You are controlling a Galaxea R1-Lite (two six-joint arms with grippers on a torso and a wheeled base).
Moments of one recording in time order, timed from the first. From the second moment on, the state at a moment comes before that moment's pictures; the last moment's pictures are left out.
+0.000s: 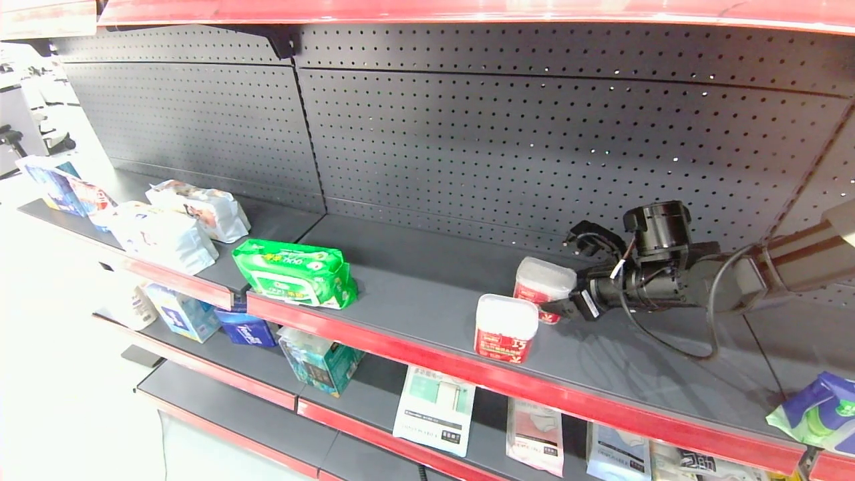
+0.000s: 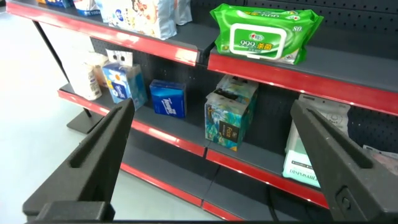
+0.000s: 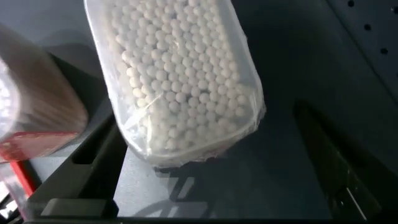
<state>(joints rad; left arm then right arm) 0.18 0.00 0.00 0.01 -0.05 0.00 0.18 2.03 -1.07 -0.25 0.24 -0.44</state>
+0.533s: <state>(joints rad) 0.18 0.00 0.00 0.01 -0.05 0.00 0.17 2.03 -1.08 -0.25 0.22 -0.44</state>
